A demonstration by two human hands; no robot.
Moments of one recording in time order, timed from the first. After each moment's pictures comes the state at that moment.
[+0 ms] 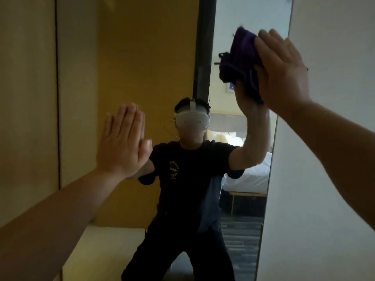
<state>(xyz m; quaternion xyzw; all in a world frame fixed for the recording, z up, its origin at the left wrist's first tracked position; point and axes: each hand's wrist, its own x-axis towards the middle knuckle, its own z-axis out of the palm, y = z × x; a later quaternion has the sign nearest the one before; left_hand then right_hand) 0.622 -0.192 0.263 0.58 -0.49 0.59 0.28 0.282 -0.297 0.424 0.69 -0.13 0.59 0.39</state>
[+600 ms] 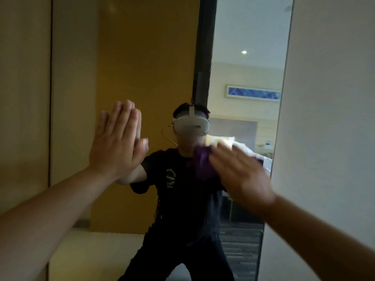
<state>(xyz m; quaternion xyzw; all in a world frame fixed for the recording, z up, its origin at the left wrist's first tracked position) 0.617 -0.189 0.265 0.57 -0.49 0.59 0.30 0.308 -0.318 0.235 0.79 -0.04 0.48 0.38</state>
